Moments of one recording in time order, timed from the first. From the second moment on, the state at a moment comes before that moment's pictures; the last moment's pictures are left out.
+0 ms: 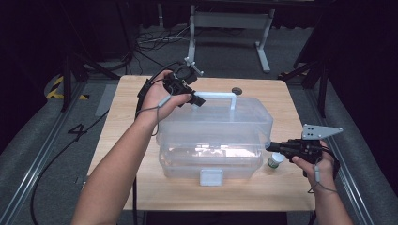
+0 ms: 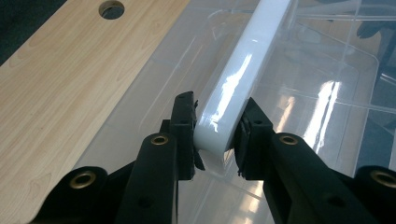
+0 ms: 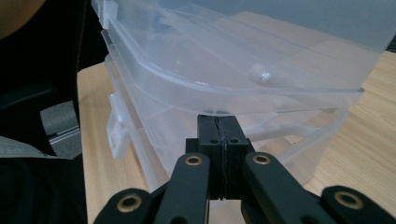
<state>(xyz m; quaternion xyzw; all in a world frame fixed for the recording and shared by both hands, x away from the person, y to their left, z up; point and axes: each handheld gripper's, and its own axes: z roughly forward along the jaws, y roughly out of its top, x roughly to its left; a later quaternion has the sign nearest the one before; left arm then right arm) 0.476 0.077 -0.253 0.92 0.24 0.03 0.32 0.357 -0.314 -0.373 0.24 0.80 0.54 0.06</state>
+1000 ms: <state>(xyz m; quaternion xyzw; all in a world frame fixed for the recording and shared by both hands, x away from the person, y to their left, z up) 0.416 0.152 -0.225 0.83 0.25 0.09 0.49 0.366 -0.313 -0.354 0.24 0.79 0.55 0.10</state>
